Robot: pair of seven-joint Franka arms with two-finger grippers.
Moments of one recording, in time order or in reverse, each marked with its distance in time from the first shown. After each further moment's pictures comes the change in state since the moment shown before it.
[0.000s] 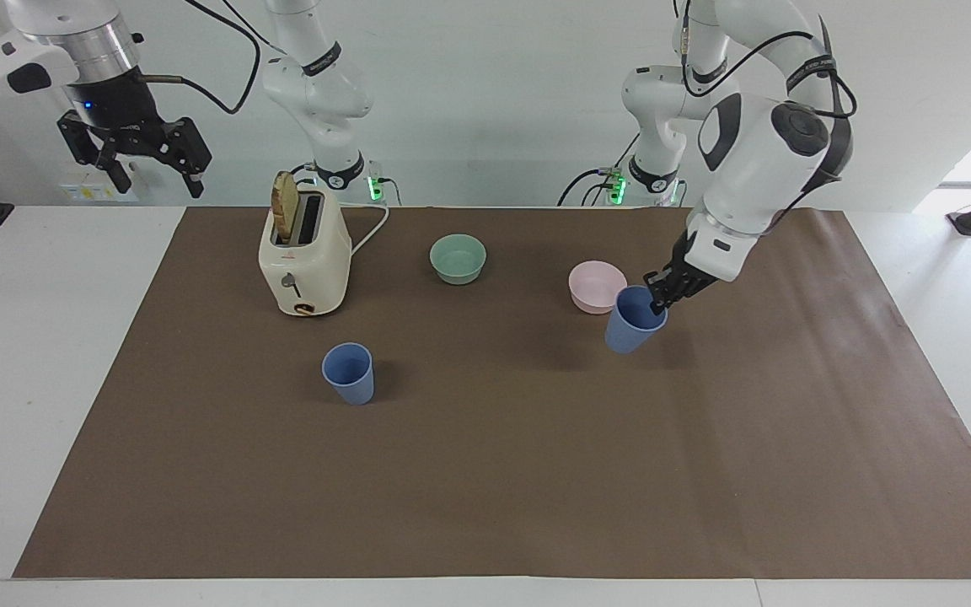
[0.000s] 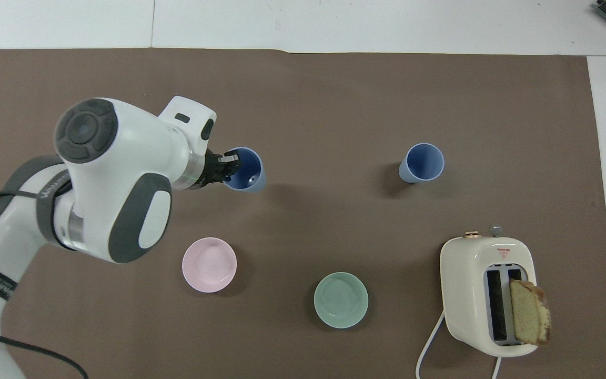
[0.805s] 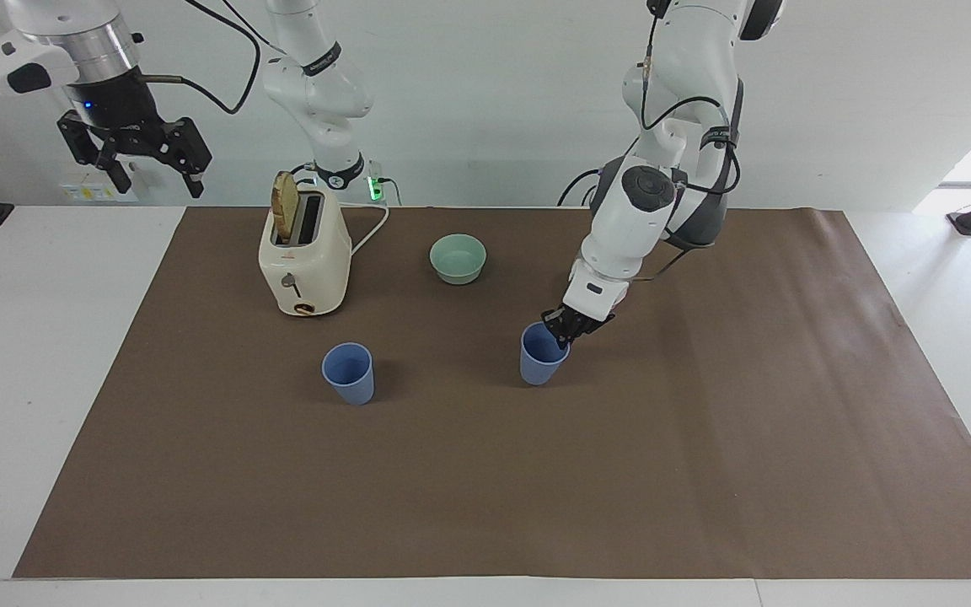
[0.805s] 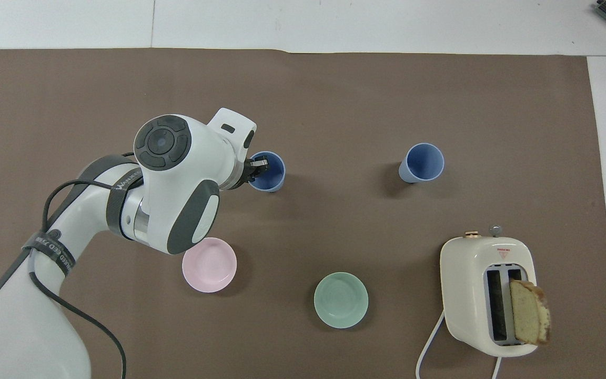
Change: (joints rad) left arm -0.050 0.109 0.004 0.011 0.072 0.093 -0.018; right arm 0.000 0.000 0.000 0.000 0.000 0.000 0.000
